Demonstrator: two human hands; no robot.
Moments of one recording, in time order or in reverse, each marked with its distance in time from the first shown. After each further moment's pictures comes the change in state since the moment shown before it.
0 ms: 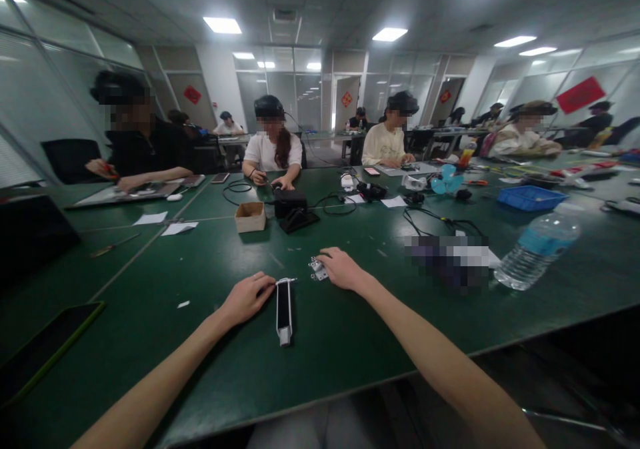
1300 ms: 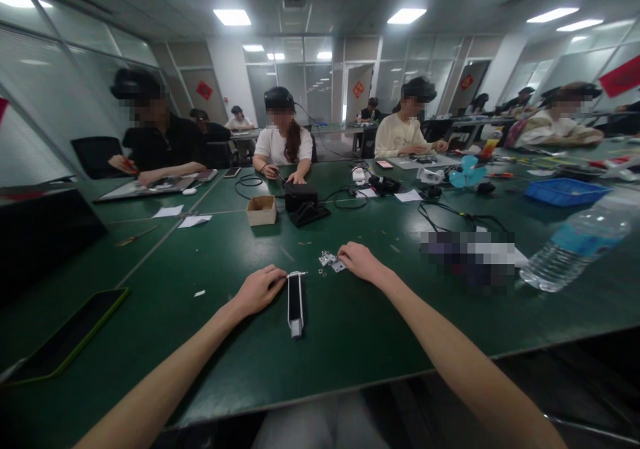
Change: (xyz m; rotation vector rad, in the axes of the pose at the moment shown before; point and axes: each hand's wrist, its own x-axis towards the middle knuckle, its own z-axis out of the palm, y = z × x) left_hand -0.001 -0.002 0.003 0.010 0.032 0.027; right_hand -0.002 0.018 -0.005 0.112 -0.039 0.128
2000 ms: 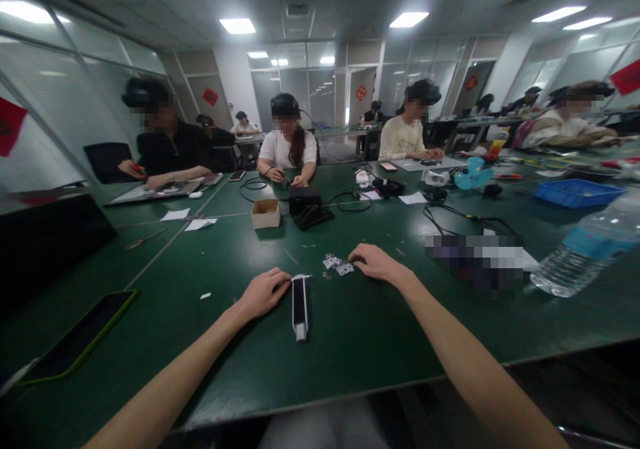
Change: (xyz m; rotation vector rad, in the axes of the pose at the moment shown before) left_hand -0.001 0.002 -0.003 0.015 -0.020 -0.020; right_hand -0.007 0.018 -0.020 0.046 -0.122 -0.044
